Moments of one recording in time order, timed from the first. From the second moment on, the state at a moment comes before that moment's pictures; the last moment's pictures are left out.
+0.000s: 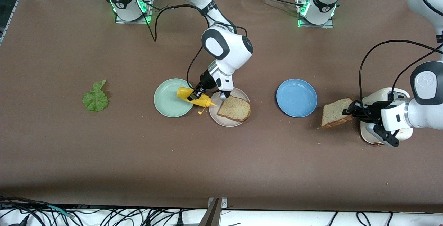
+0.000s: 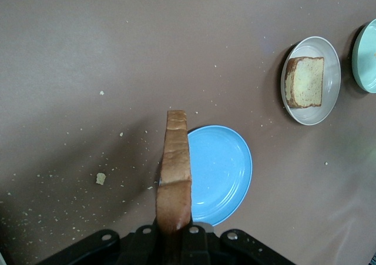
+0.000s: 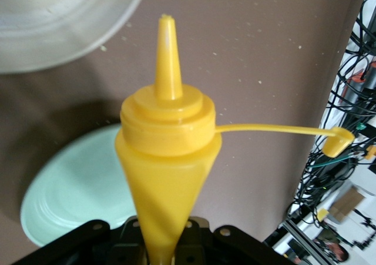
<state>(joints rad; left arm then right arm) 0.04 0.56 0.07 -1.34 -0.41 1.61 0.62 1.14 0.84 -0.41 -1.31 -0.44 1.79 -0.16</state>
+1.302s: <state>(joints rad) 0.03 0.51 0.05 -1.33 -0.53 1.44 0.16 0.65 0.35 -0.65 -1.83 0.65 2.09 -1.54</state>
